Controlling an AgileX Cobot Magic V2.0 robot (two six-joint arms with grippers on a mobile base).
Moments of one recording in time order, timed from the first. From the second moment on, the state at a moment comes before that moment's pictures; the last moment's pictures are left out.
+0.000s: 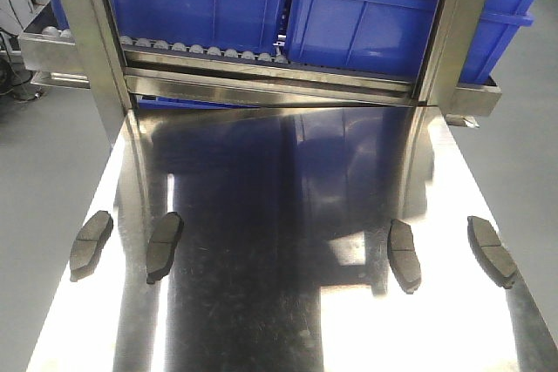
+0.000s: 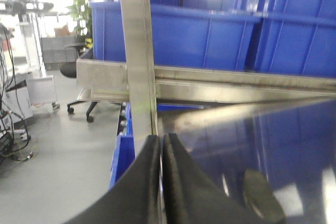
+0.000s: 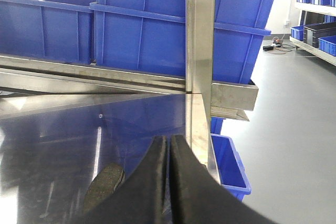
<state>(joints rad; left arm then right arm) -0.05 -0.01 0.01 0.00 0.06 0.03 0.04 -0.01 0.03 -0.04 0.09 0.04</state>
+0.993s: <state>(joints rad) -0.05 0.72 -0.56 0.02 0.55 0.05 0.04 -0.01 0.03 -0.04 0.09 0.04</state>
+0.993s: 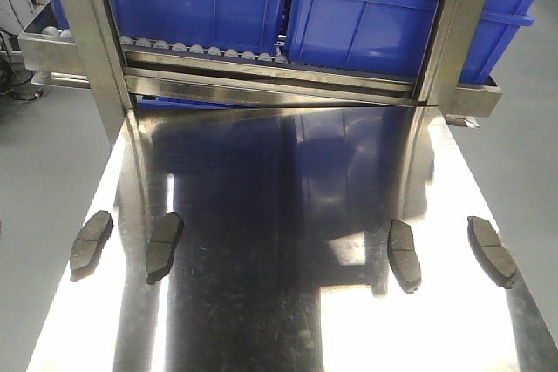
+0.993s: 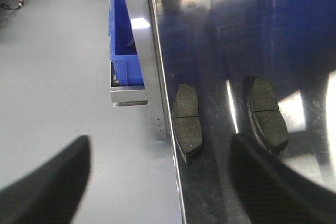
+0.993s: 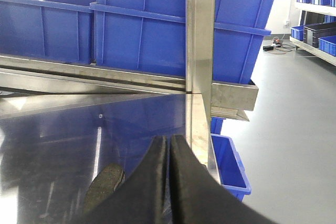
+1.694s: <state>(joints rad) -0.06 1.36 -0.91 -0.02 0.69 0.11 0.04 -0.01 0.03 -0.04 0.09 0.04</state>
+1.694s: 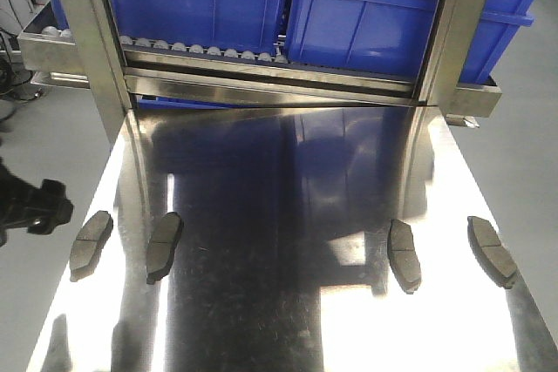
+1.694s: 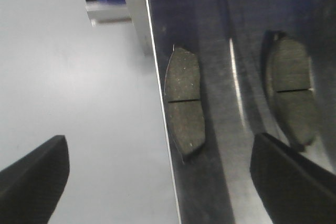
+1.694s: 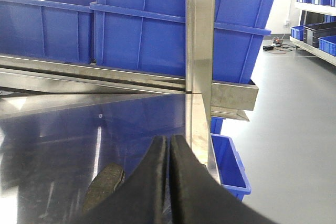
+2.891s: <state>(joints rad) -0.08 1.87 -1.16 -0.10 0.80 0.20 0.04 -0.01 0.03 -0.04 0.09 0.04</state>
